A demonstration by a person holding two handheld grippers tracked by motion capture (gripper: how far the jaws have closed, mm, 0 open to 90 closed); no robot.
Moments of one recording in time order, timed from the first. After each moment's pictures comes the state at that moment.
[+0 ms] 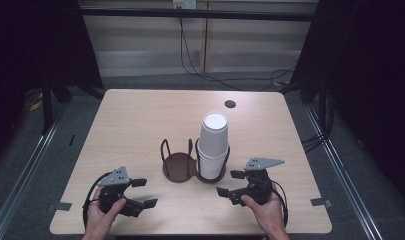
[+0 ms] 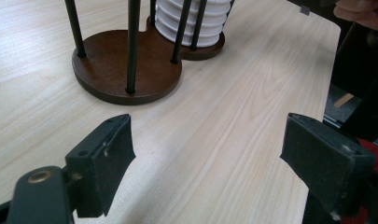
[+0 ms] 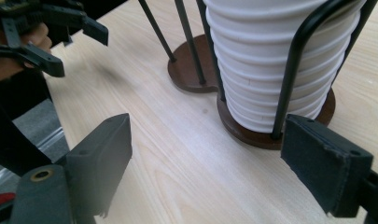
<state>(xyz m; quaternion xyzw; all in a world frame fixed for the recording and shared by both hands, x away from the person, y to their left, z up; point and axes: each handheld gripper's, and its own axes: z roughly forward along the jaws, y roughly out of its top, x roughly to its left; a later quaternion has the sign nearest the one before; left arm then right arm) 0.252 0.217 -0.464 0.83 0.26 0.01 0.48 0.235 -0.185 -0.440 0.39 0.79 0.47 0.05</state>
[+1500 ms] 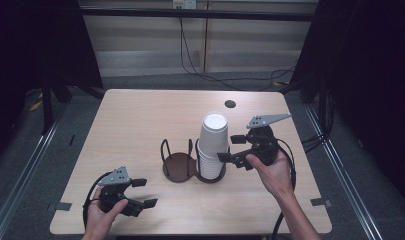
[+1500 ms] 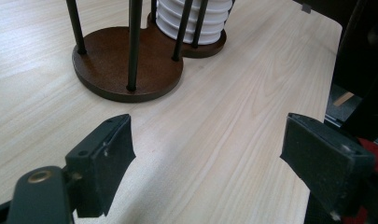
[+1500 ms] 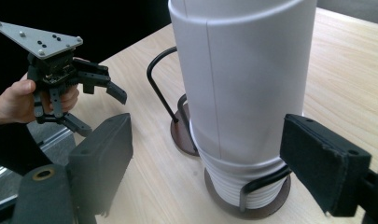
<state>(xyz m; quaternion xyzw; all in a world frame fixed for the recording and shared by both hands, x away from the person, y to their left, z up) 0.254 0.217 -0.466 0.84 0.27 0.01 0.48 0.289 -0.186 -0.341 0.34 0.81 0.47 0.05</state>
